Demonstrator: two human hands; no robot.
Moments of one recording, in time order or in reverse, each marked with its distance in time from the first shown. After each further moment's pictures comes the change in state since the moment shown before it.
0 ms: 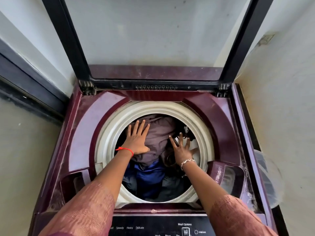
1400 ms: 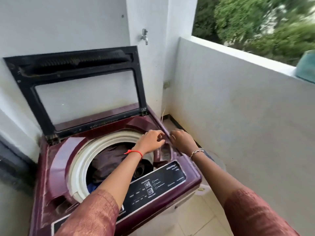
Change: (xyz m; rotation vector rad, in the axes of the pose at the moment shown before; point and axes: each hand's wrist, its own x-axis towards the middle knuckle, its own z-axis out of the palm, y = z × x) left_hand -0.165 0.215 -0.112 -0.260 0.360 0.612; right_hand -0.268 0.109 -0.096 0.329 0.773 0.125
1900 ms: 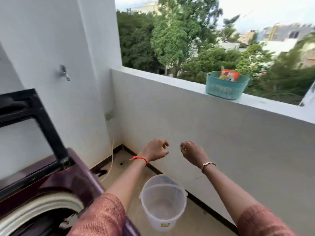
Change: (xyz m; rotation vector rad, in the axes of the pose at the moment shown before) left_hand 0.175 0.234 0.091 0.076 -0.201 0.396; right_hand -0.050 0.261 -0.118 -0.085 0.192 0.426
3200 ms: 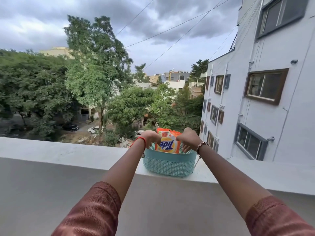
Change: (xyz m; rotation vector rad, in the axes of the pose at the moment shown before) left_hand 0.487 0.209 -0.091 -0.277 -0.376 0.072; right_hand 0.307 0.257 -0.212 0.412 0.345 0.725
